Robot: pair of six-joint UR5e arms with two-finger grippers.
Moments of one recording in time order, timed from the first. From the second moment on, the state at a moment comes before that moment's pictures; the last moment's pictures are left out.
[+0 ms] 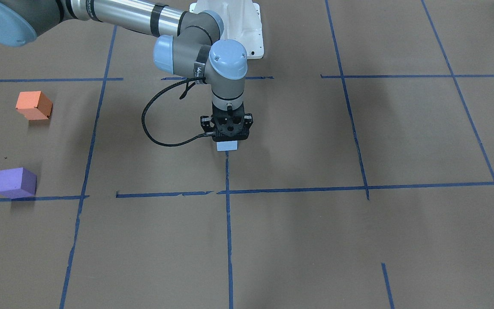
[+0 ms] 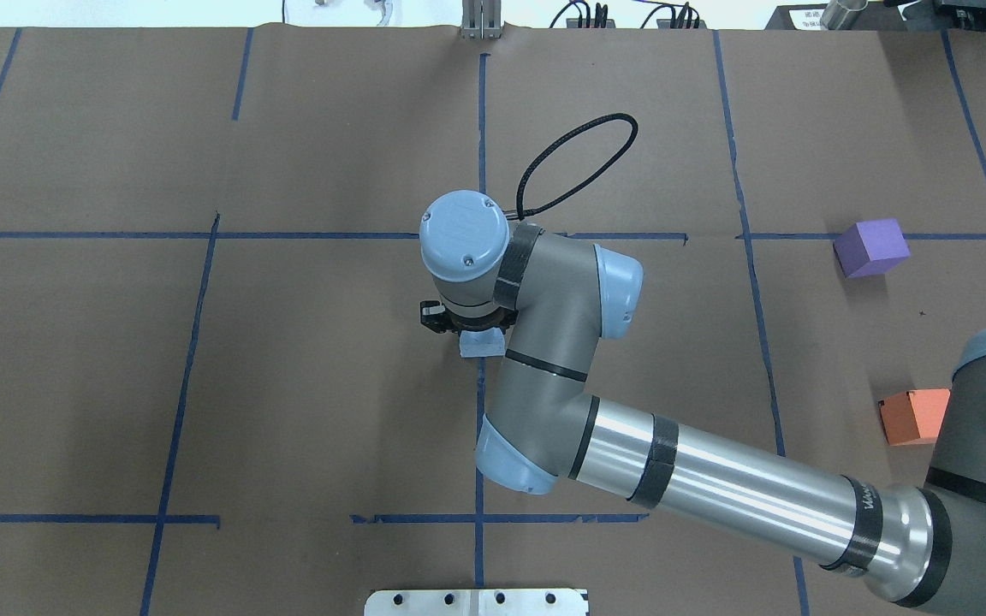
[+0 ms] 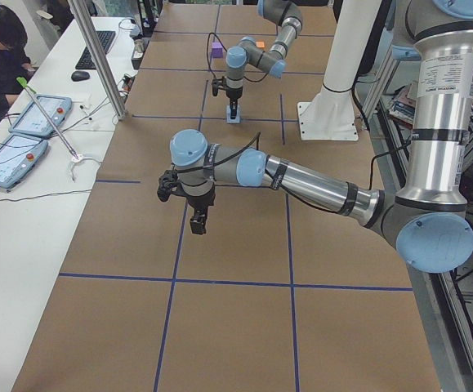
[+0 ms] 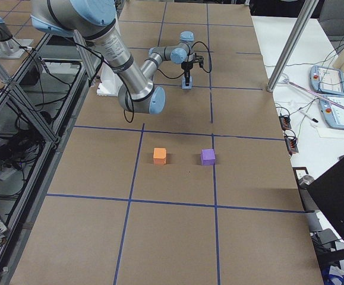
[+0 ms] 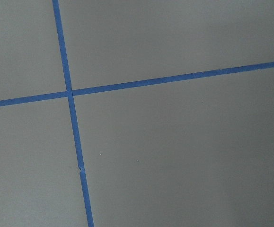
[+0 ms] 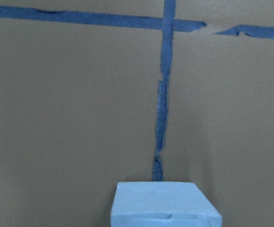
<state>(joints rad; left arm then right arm) -1.44 -1.58 -1.87 -1.38 -2.39 -0.03 0.47 -0.68 1.39 -1.56 1.82 1.16</state>
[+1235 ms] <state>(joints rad) -1.44 -1.58 -1.88 -1.38 -2.39 -0.03 0.95 -1.39 1.85 -1.55 2.11 0.66</state>
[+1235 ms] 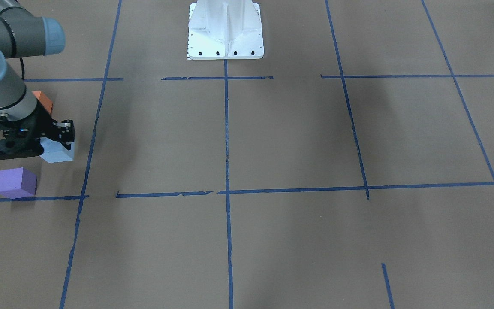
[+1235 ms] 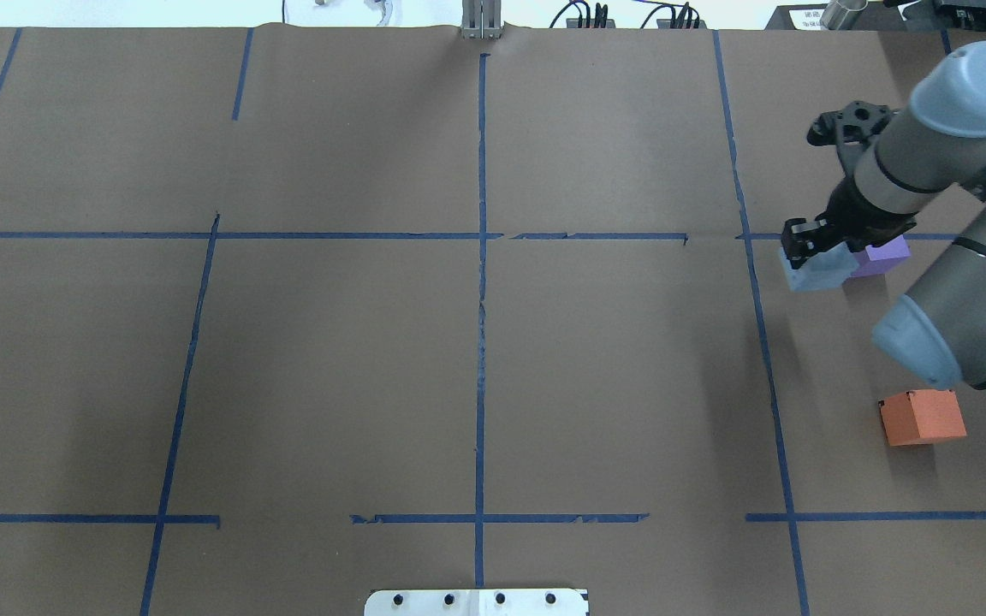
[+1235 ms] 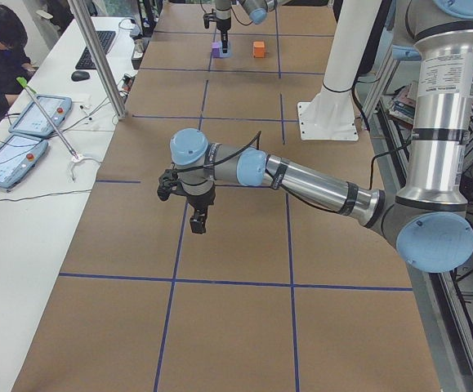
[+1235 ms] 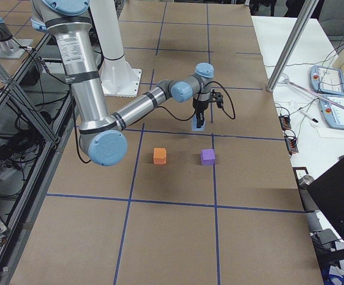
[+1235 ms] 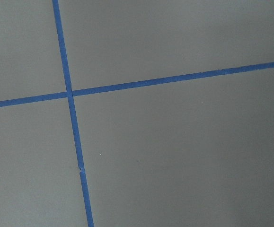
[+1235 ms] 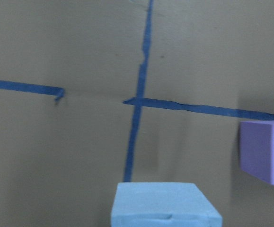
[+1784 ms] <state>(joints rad) -1.44 -1.58 -1.88 -1.38 -2.39 -0.03 0.99 -1.65 1.81 -1.26 2.14 0.67</state>
